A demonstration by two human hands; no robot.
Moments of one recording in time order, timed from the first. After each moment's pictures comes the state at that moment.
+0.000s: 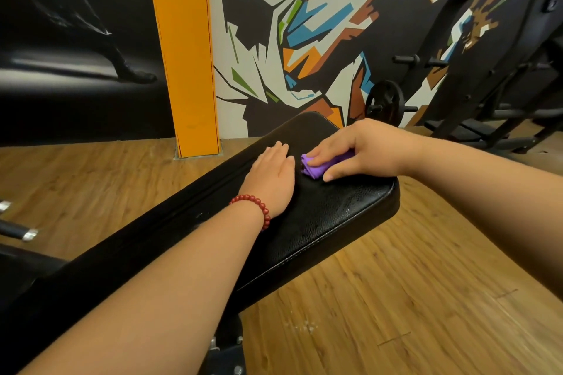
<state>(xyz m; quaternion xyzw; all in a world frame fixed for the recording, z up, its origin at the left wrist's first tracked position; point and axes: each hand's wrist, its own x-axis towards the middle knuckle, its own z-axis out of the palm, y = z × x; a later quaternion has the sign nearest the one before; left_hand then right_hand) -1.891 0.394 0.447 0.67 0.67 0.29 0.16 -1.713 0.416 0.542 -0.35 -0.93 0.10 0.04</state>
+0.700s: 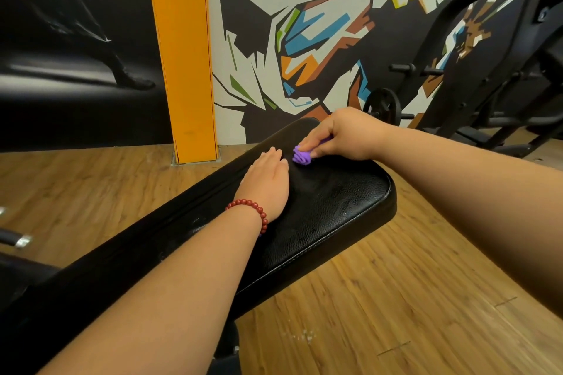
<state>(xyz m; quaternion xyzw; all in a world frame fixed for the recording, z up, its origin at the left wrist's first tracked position) -1.894 0.396 0.446 0.66 0.68 0.28 0.15 -1.738 0.442 0.548 -0.40 -0.91 0.10 0.09</state>
